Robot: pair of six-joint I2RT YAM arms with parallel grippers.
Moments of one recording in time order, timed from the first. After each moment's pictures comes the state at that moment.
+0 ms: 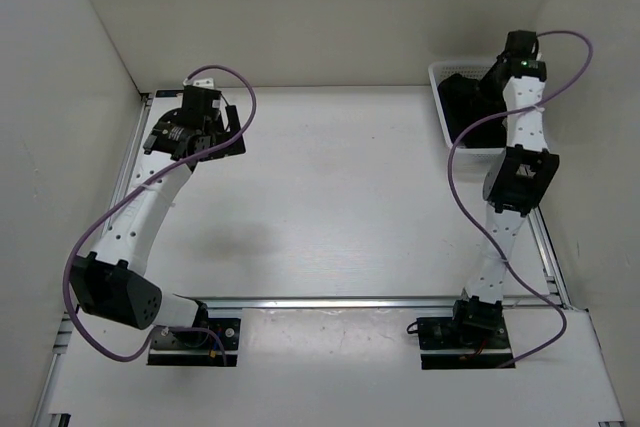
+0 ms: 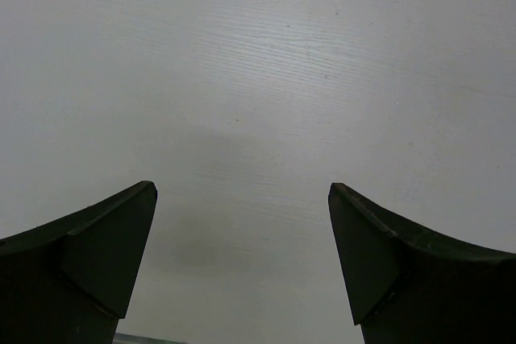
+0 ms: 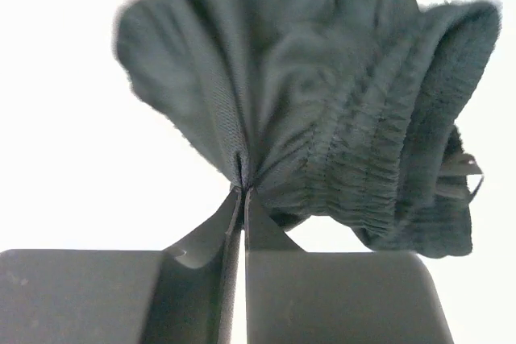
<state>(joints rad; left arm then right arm) -0.27 1.39 1.46 -0.88 -0.30 -0.34 -0.17 2.39 2.47 -0.90 0.01 0.50</state>
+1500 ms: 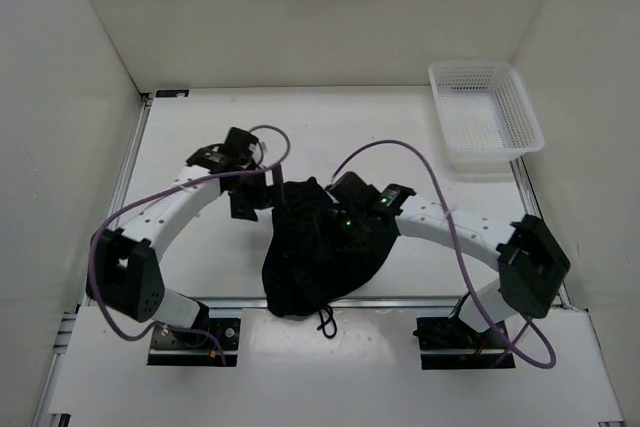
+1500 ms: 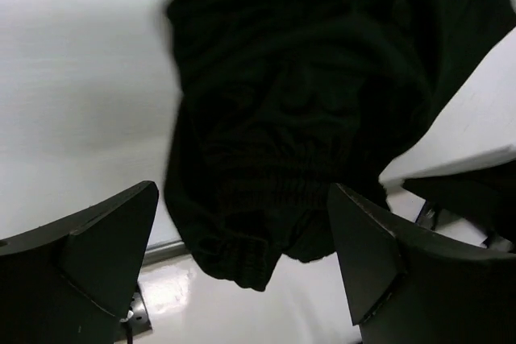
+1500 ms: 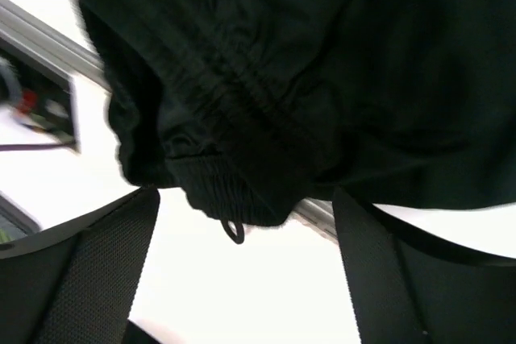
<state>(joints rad) -0.37 1.41 1.16 -0.89 0.22 -0.51 0.92 1.47 1.06 -0.67 -0.25 0.64</state>
